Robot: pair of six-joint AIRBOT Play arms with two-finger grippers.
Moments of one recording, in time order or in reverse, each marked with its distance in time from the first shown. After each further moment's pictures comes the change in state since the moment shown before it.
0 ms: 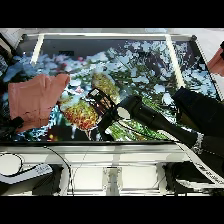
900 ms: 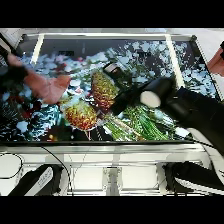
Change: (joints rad) left arm -0.629 0.337 0.597 -0.409 -0.371 0.135; right arm -0.169 0.204 0.116 -0.106 0.171 -0.011
